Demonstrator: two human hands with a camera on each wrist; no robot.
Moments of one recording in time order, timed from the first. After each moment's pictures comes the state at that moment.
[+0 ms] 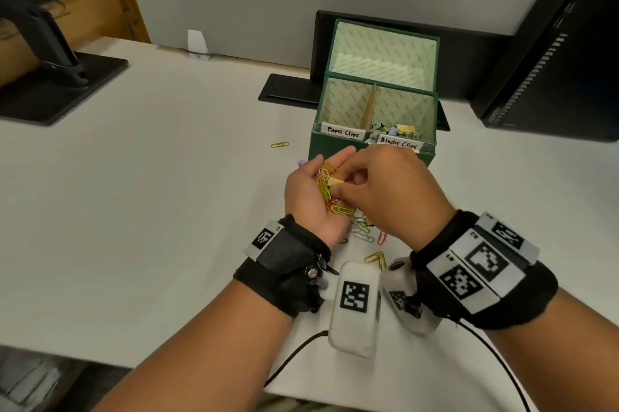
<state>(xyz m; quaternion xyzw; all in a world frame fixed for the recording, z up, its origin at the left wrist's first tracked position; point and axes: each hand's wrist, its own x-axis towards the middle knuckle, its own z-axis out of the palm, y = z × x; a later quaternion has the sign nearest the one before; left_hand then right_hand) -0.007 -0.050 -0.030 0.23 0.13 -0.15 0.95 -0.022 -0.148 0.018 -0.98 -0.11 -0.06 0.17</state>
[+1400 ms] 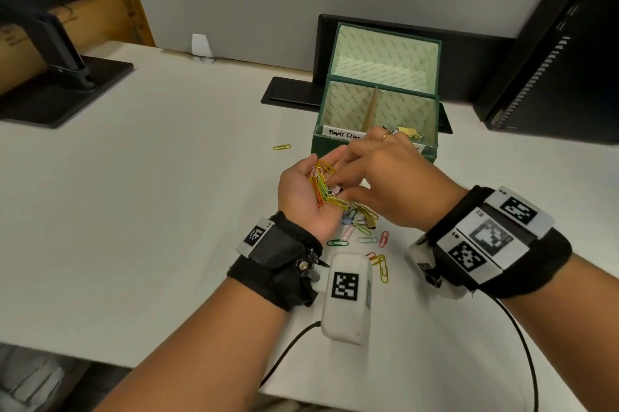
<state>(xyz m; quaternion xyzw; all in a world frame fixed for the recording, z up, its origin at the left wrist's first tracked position) 0.002 -0.039 -0.033 0.19 0.12 -0.16 0.96 -0.005 -0.164 0.029 -0.94 -0.33 -0.04 0.04</state>
